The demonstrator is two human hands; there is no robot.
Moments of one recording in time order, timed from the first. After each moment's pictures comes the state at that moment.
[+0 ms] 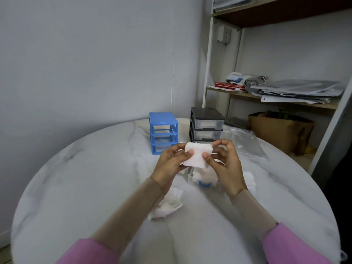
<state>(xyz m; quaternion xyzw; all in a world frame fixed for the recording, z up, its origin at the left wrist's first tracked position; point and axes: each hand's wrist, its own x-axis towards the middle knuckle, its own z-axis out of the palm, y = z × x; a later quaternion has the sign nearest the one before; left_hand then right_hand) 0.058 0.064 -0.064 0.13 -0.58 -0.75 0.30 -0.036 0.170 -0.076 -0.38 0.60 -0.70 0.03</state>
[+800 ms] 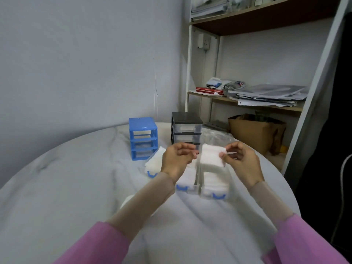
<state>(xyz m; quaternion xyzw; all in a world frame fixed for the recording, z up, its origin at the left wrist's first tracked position) 0.001 0.097 -0.052 0.16 -0.68 -0.65 0.31 -0.109 0.232 -0.060 -0.31 0.72 -0.62 -0.04</state>
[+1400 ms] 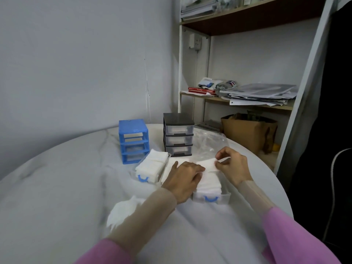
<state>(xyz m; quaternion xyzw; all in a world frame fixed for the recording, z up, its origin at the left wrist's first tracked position) -0.017 0.108 -0.084 0.09 -0.97 -0.17 0.18 -0.131 0.226 -0.072 -0.30 0.83 -0.47 -0.07</state>
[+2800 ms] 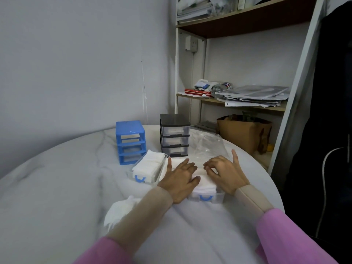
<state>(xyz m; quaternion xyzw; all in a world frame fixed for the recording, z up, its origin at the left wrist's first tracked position) -0.016 0.110 -0.081 0.07 -0.99 -0.10 0.08 -0.124 0.236 -0.075 -0.45 0.88 -0.12 -0.13</state>
